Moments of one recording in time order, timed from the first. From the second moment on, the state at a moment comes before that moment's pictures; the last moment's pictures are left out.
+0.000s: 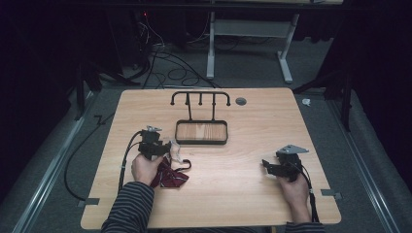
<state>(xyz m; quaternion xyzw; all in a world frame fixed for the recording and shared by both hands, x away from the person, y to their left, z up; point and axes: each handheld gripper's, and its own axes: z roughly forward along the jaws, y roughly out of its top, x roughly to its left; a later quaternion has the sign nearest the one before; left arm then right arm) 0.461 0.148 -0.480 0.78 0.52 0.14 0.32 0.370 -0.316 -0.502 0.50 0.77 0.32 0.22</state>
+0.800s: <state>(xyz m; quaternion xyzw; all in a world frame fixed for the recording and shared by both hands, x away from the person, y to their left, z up) 0.462 0.141 -0.488 0.80 0.51 0.14 0.30 0.370 -0.316 -0.502 0.50 0.77 0.32 0.22</state>
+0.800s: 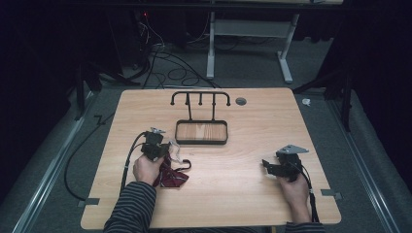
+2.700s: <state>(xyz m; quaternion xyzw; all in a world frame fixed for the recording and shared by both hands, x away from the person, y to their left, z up) 0.394 0.126 -0.354 0.81 0.35 0.25 0.41 0.370 -0.316 -0.502 0.50 0.77 0.32 0.22</state>
